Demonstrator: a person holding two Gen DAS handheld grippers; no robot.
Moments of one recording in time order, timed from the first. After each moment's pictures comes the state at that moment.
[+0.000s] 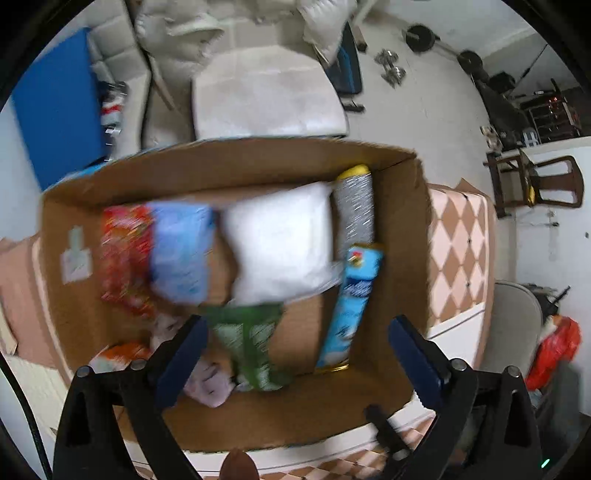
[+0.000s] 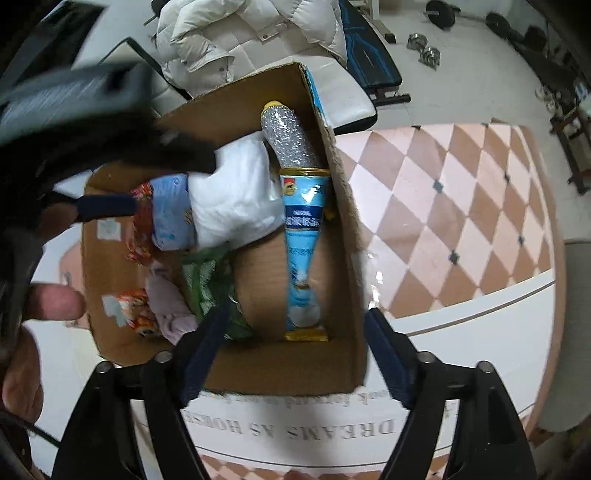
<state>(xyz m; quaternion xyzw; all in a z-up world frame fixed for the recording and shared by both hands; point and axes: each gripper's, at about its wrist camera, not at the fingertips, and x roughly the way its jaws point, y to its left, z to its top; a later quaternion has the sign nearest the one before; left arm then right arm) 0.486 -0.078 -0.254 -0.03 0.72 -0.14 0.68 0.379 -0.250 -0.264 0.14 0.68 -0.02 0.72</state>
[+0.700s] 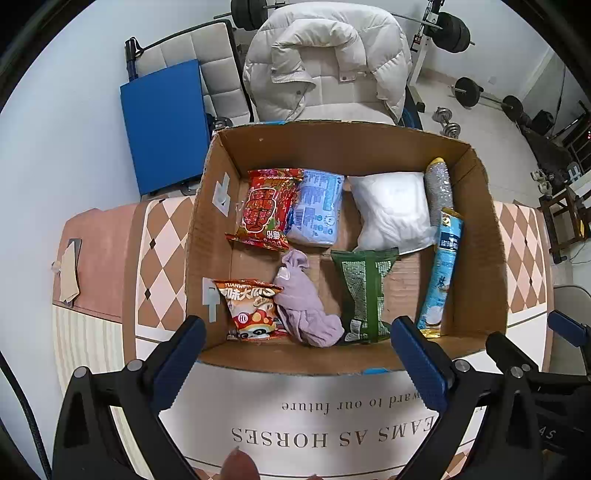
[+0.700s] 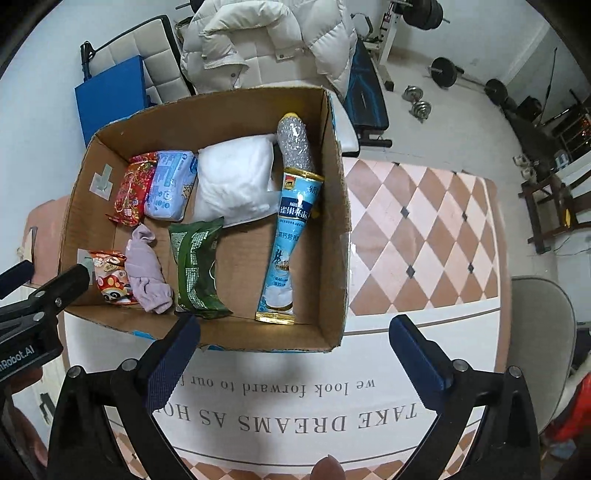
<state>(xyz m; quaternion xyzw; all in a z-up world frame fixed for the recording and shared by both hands) 0.366 0.006 -0.214 0.02 0.62 -0.02 0.78 0.342 -0.211 -0.228 0.01 0.65 -0.04 0.76</state>
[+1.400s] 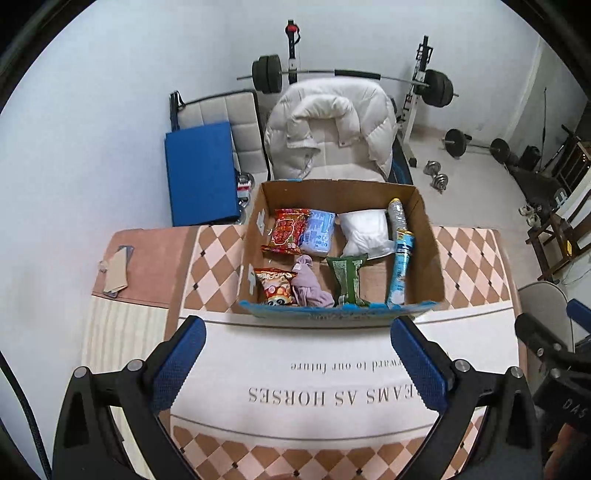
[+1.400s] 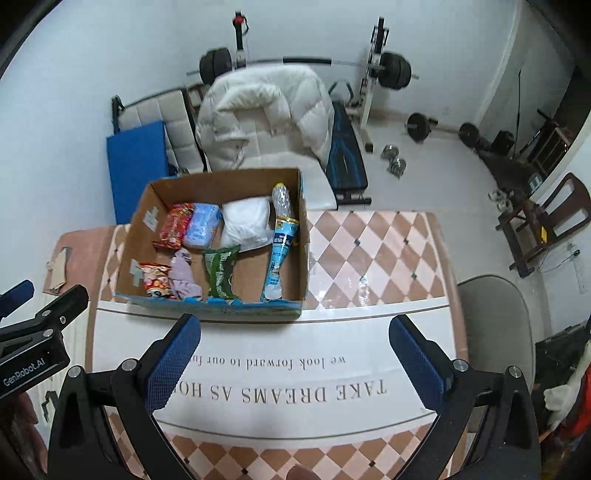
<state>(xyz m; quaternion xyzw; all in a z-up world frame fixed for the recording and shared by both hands) 0.220 0.012 -0.074 0.02 0.51 0.00 0.86 0.212 -0.212 -0.075 0.01 0.53 -0.05 0.85</state>
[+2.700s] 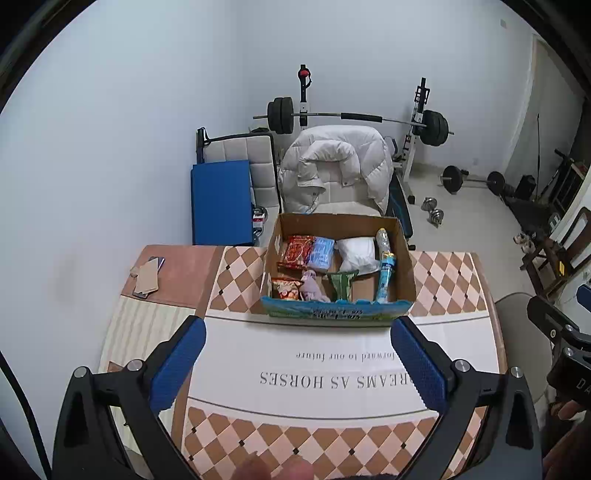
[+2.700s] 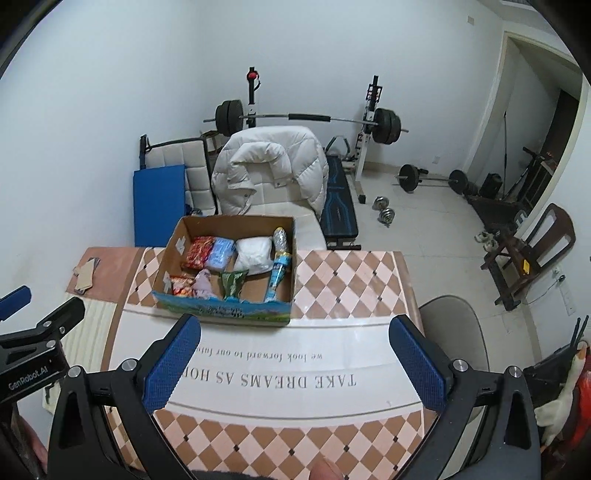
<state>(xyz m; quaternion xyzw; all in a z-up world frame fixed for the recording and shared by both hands) 0.124 0.016 0.006 0.01 0.44 0.01 0.90 0.087 -0.207 0.049 -0.02 0.44 -0.05 0.90</state>
